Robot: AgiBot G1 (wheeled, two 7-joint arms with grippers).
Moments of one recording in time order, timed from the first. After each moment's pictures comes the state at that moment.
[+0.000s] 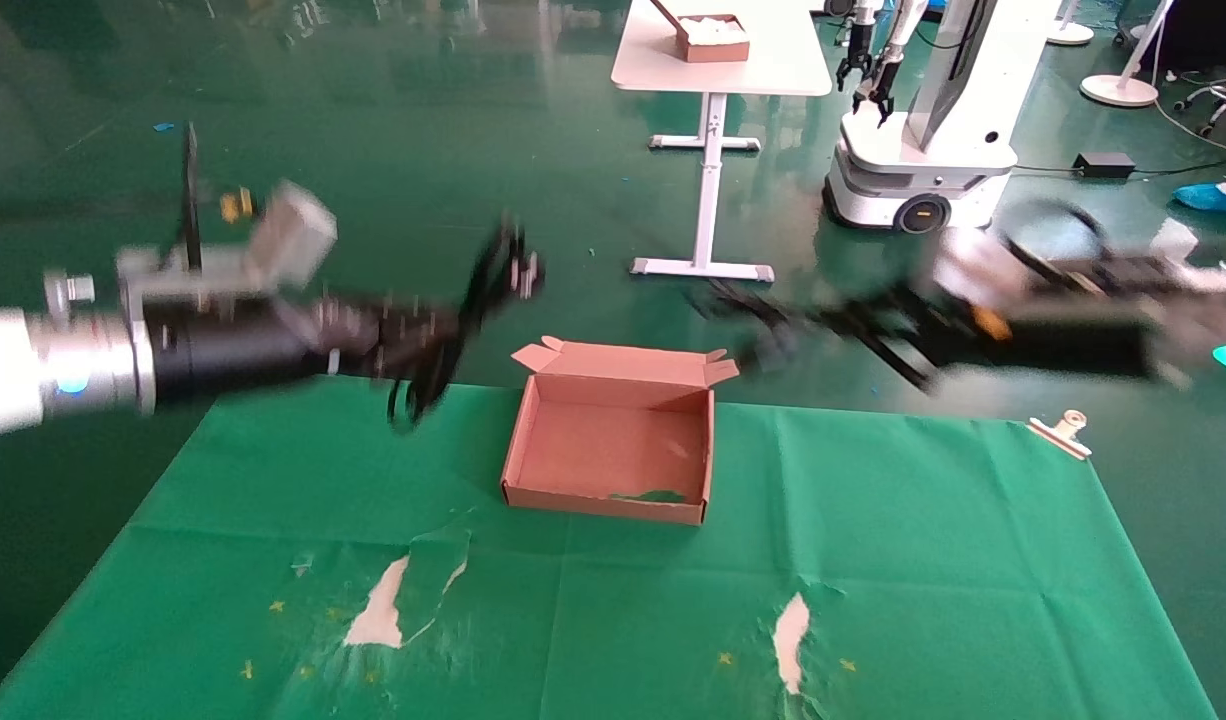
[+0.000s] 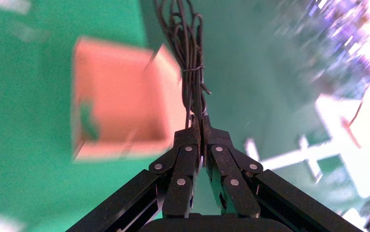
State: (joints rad) left arm -1.87 1.08 0.51 0.02 1.34 1.30 0.16; right arm 1.85 -1.06 -0.54 0.08 -1.40 -1.25 -0.65
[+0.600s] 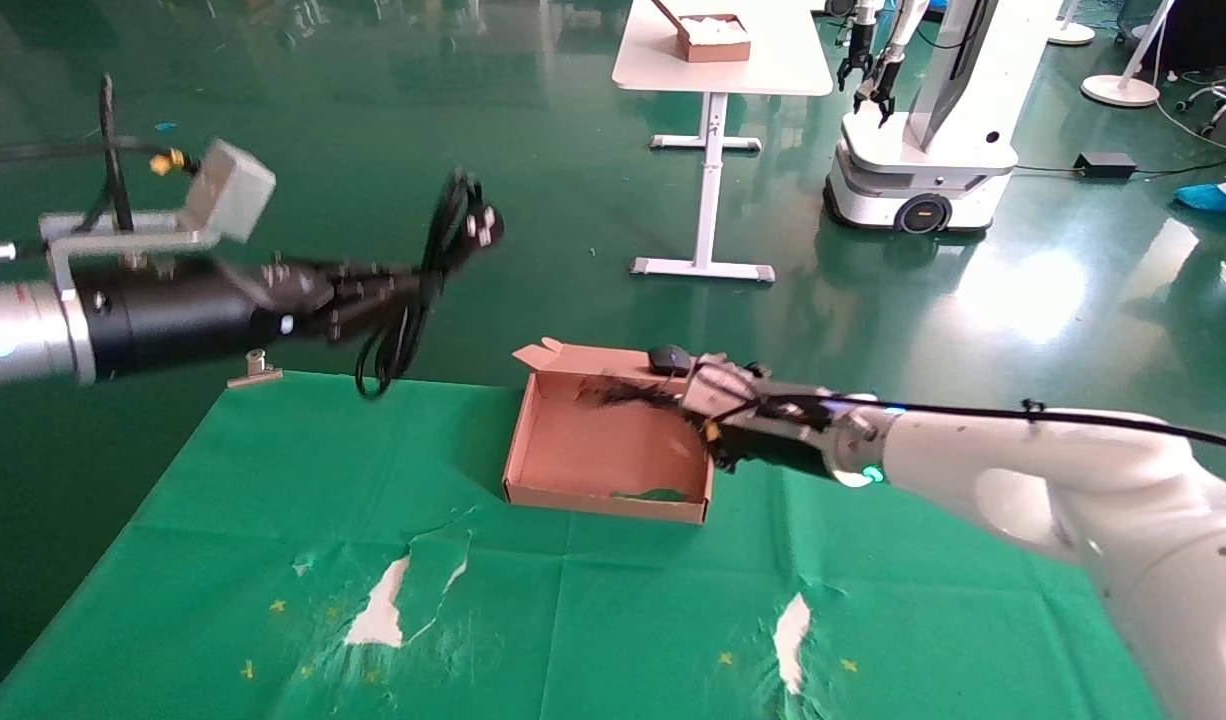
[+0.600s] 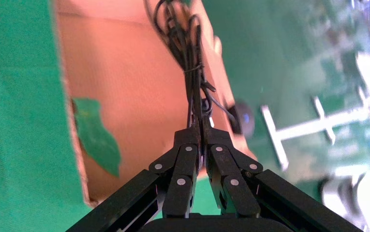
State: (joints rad) left arm -1.91 1.04 0.50 0.05 1.33 1.36 0.11; right arm 1.68 -1.36 -0.54 0.07 -1.39 -0.78 -0.67
